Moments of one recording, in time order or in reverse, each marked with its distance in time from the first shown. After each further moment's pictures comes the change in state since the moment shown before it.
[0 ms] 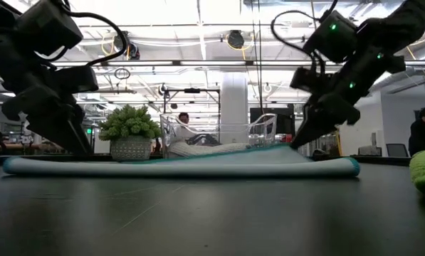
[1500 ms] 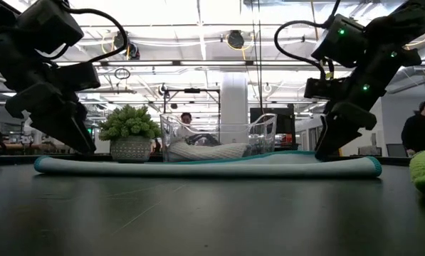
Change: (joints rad) left arm 0.001 0.000 0.000 0.037 0.002 0.014; right arm 0.032 -0.046 0.000 -0.257 0.107 0.169
